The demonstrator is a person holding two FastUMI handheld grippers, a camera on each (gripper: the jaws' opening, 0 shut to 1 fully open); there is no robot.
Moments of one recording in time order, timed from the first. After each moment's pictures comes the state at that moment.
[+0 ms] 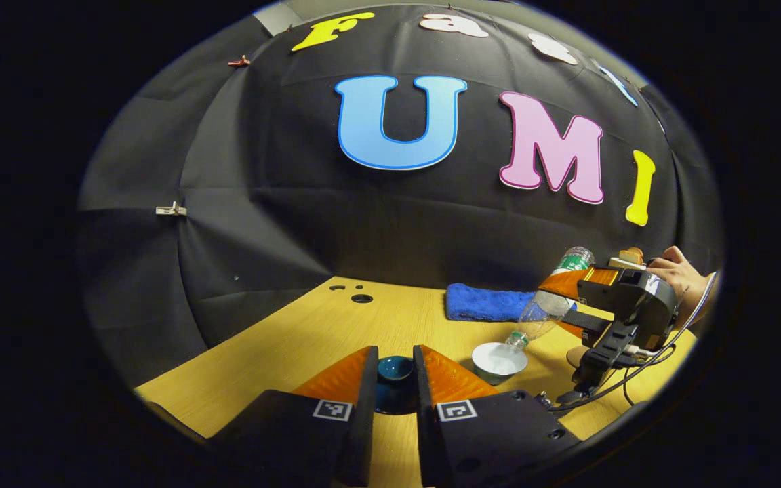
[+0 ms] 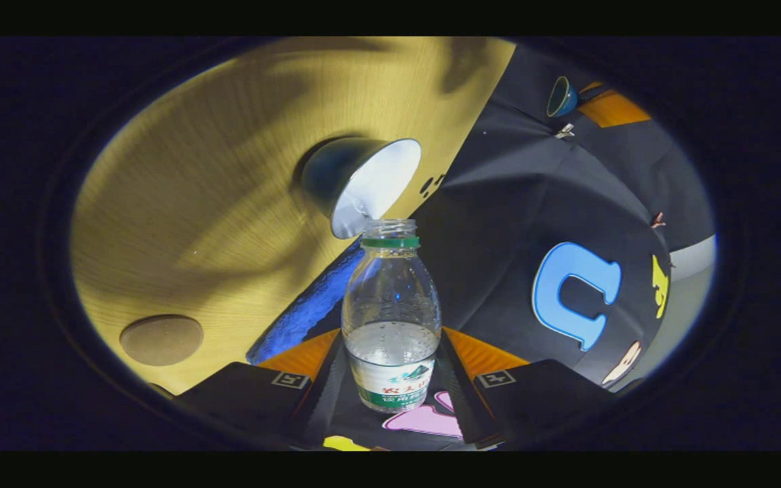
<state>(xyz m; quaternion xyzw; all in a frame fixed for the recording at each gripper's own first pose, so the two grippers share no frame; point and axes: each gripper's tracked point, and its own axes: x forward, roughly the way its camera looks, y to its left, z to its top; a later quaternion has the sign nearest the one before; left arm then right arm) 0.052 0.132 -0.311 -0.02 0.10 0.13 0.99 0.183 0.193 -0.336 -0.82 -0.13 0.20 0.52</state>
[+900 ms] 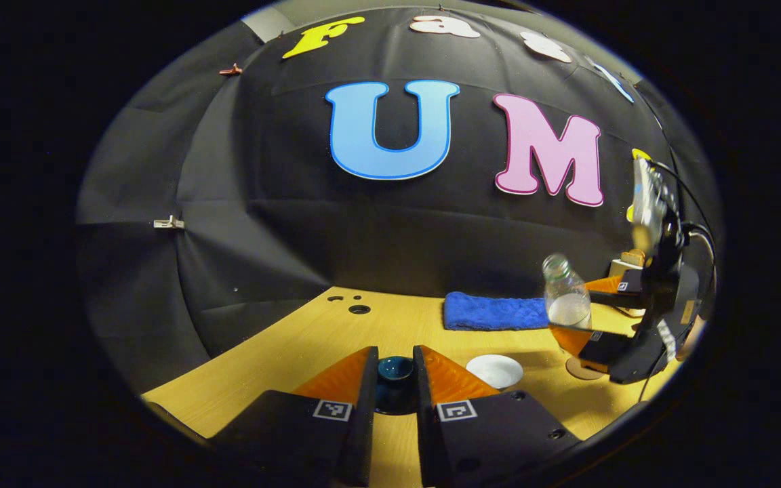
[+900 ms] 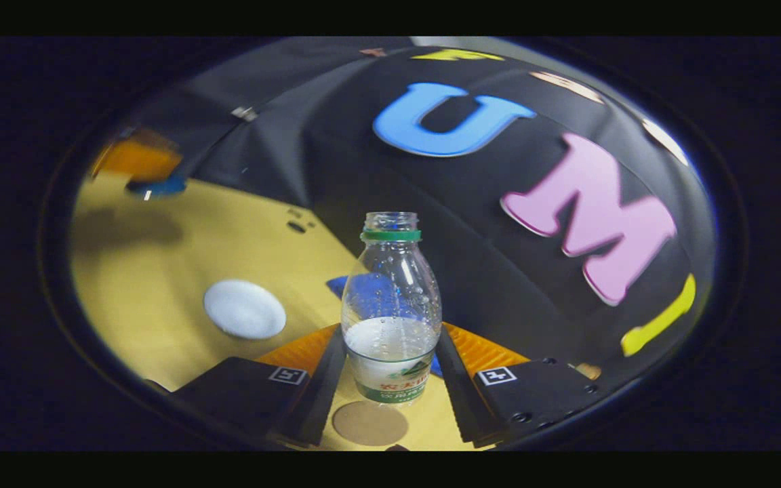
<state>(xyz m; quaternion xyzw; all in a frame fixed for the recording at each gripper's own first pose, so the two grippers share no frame) 0.071 0.115 -0.293 -0.01 0.09 0.13 0.99 0.174 0.157 -0.300 -0.18 0.06 0.20 0.96</state>
